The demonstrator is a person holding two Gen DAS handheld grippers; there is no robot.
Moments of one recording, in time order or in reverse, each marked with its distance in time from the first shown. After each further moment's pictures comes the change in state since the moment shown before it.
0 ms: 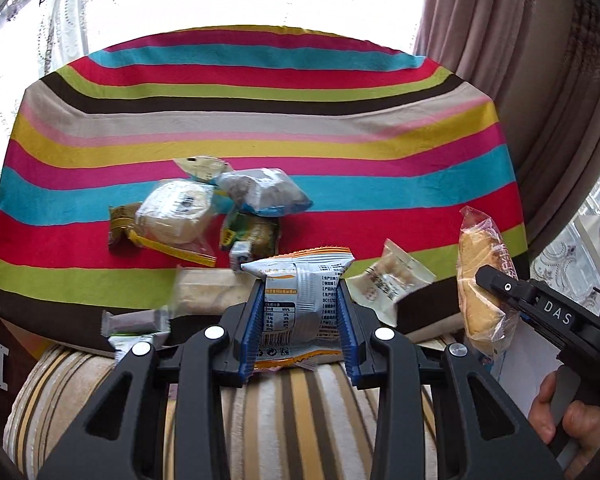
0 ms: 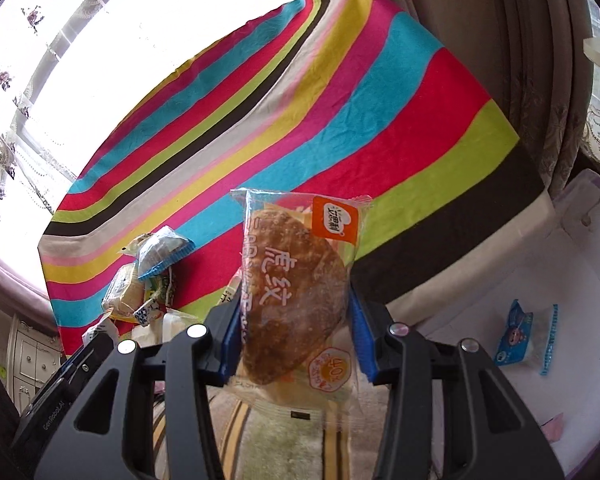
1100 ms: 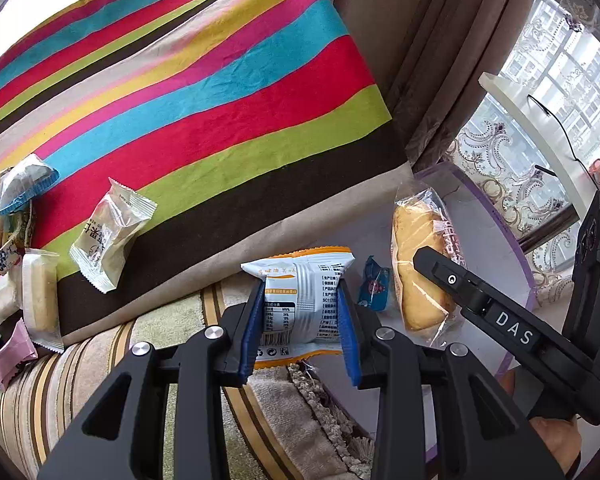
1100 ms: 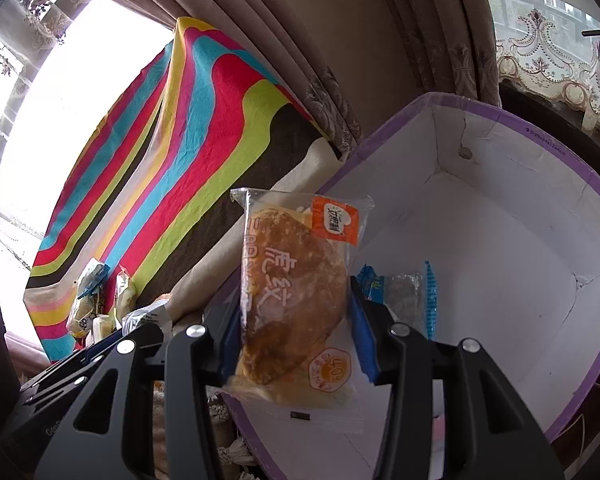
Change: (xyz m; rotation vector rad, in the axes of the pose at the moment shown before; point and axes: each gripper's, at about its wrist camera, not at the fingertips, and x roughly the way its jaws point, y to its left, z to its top) left arm 0.059 -0.182 -0.040 0.297 0.264 -0.245; right arm -0.050 -0.160 -0.030 0.232 -0.038 -0.092
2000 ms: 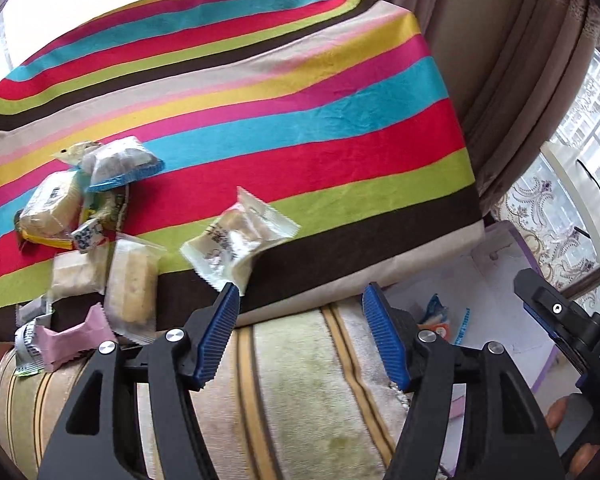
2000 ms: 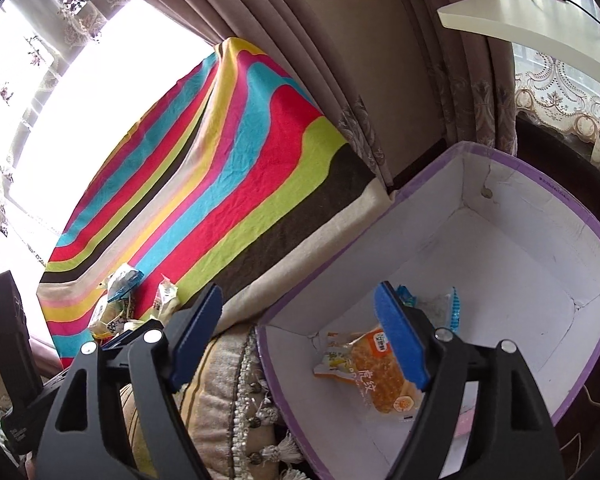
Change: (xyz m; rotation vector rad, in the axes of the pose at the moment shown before) left arm -0.042 0.075 -0.005 -0.186 -0.104 0.173; right arm -0.032 0.057 0.003 -0.103 -0.066 0.060
